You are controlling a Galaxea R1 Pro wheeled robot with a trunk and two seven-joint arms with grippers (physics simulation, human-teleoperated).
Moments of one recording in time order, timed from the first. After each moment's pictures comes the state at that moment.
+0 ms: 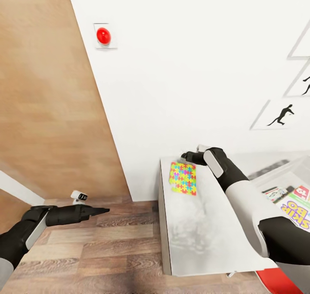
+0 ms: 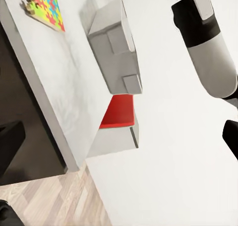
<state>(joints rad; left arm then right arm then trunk) -0.59 0.42 -0.15 -0.92 0.45 0.79 -1.53 -1.14 -0.03 0.20 -0.66 -0.60 0.69 -0.19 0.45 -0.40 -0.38</state>
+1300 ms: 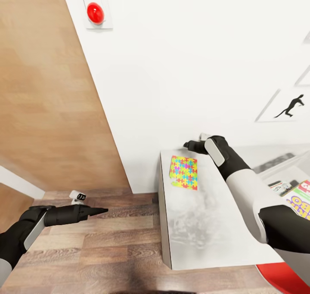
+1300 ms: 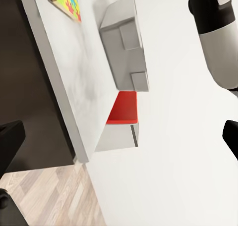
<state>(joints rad) -0.59 0.43 -0.14 -0.92 0.45 0.79 -1.53 -1.23 -0.03 0.20 -0.65 -0.60 0.70 -0.25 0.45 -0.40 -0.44</state>
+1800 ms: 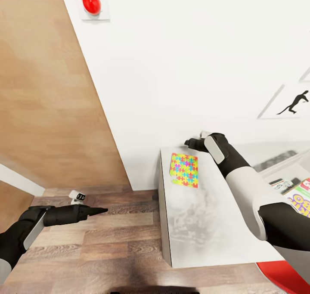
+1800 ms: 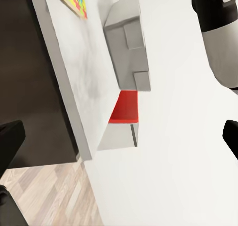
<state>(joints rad) -0.59 0.43 -0.14 -0.91 0.45 0.79 -1.53 -1.25 -0.02 0.20 -0.65 -0.60 0.70 -0.29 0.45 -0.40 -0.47</state>
